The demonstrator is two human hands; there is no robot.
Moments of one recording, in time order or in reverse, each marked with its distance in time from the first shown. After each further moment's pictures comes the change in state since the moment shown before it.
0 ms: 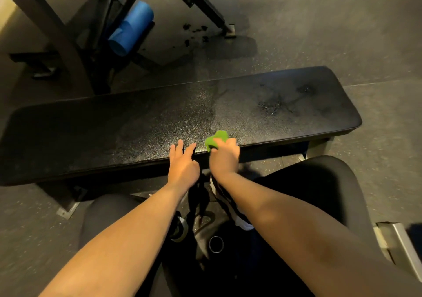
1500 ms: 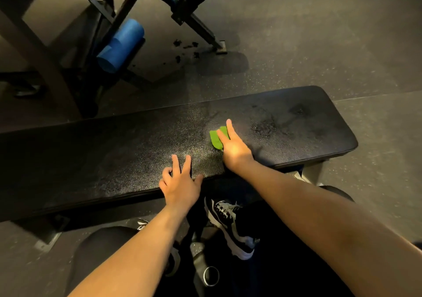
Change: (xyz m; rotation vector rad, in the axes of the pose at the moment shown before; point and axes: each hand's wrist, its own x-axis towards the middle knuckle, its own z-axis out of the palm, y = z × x) left_hand 0.035 0.035 0.012 0.284 0.024 -0.131; right_hand 0.121 0.026 -0.054 -0.369 -0.255 -0.343
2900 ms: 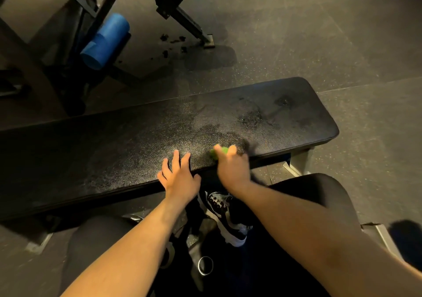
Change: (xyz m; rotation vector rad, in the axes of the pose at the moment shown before) left_hand -0.011 0.014 0.008 -0.036 -0.065 0.058; right_hand -0.075 -0.007 0.017 -0.268 0.092 0.131
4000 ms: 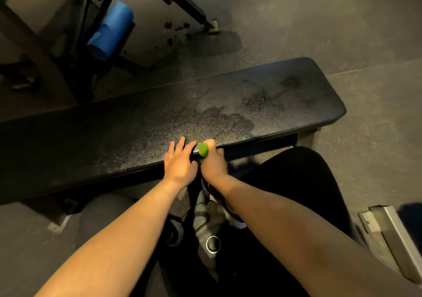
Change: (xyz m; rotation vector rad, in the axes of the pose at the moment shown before) left_hand -0.009 -0.025 -0.011 -0.003 -0.032 0.181; right_hand -0.030 -0.066 0.032 0.653 -0.130 0.292
